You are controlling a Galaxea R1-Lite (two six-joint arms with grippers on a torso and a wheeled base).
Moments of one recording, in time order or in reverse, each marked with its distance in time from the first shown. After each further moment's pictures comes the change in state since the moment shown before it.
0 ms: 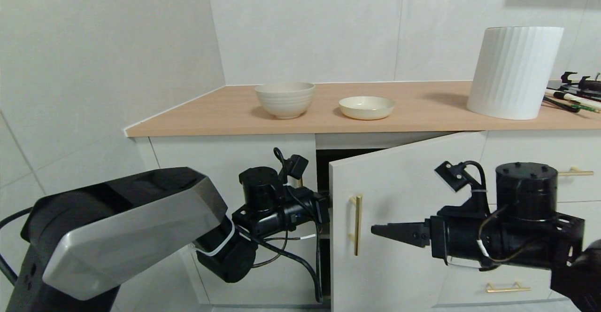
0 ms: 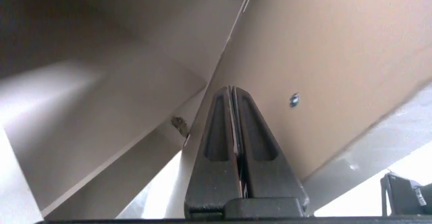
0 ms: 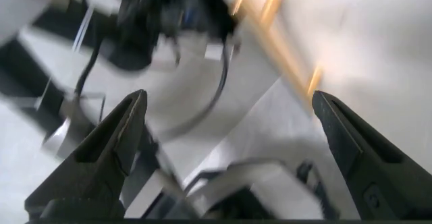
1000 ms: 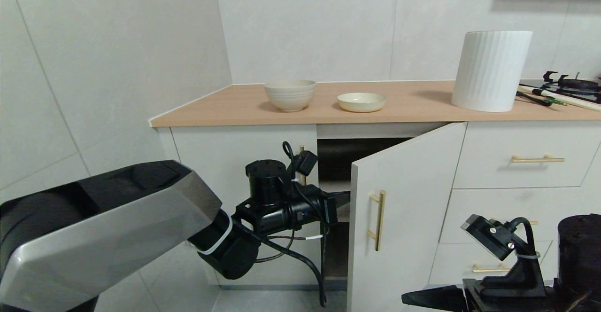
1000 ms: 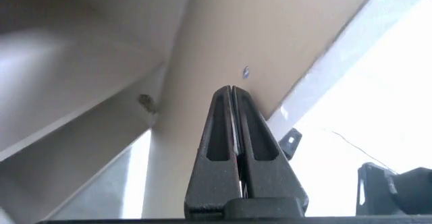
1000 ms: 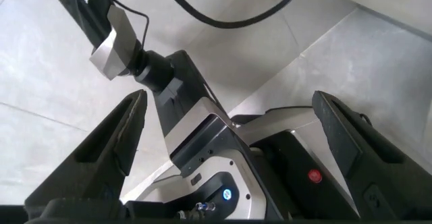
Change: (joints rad) left arm -0.039 -0.064 -0.035 0.153 -0.003 0.000; right arm 0.185 -0.226 0.249 0.006 0.001 0.000
